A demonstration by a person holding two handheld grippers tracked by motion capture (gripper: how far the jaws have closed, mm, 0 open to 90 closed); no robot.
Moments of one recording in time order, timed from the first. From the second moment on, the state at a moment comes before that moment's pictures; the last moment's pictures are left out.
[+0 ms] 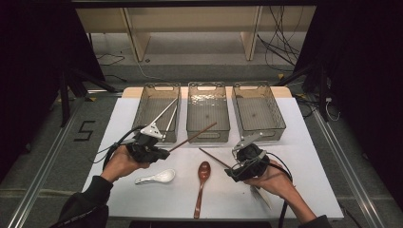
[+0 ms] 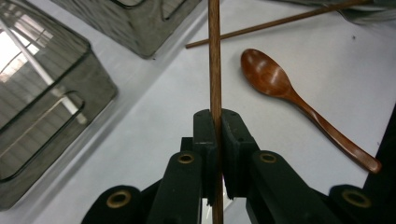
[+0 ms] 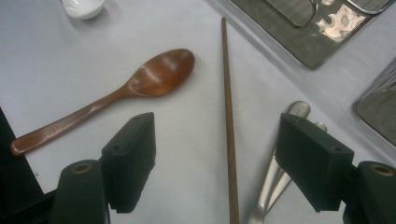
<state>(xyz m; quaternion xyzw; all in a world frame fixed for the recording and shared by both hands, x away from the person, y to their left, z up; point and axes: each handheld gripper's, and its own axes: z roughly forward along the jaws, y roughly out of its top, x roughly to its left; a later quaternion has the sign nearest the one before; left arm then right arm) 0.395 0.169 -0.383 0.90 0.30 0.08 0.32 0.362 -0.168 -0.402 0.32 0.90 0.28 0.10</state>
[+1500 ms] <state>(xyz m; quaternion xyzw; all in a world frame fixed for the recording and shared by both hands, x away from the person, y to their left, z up) 0.510 0.210 -0.361 0.82 0.46 0.15 0.32 0.357 -0.178 -0.405 0.33 0.90 0.28 0.09</state>
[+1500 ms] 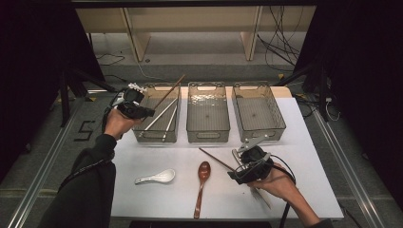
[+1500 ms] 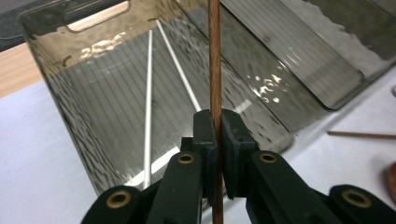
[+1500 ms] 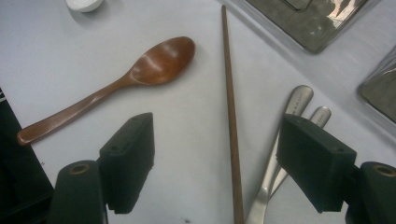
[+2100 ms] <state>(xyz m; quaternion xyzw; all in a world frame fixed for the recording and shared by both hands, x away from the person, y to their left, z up) 0.528 0.224 -0.386 0.80 0.50 0.15 0.30 0.356 -0.177 -0.406 0.33 0.90 0.28 0.09</state>
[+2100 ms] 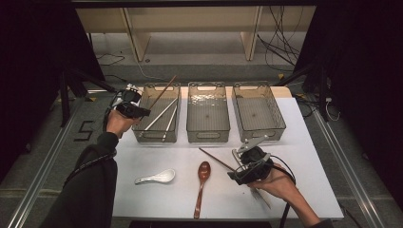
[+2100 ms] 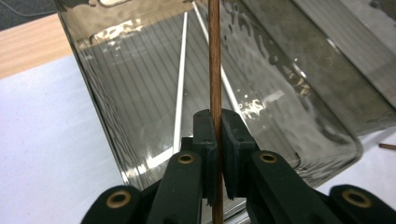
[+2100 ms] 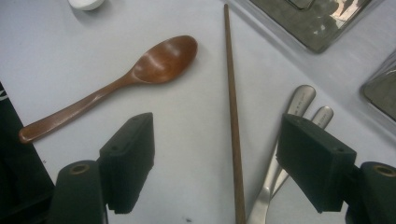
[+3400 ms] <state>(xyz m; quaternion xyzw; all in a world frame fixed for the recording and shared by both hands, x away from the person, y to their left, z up) 0.460 0.195 -0.361 0.80 0.44 0.09 0.39 0.360 -0.179 -0.405 0.33 0.90 0.28 0.09</state>
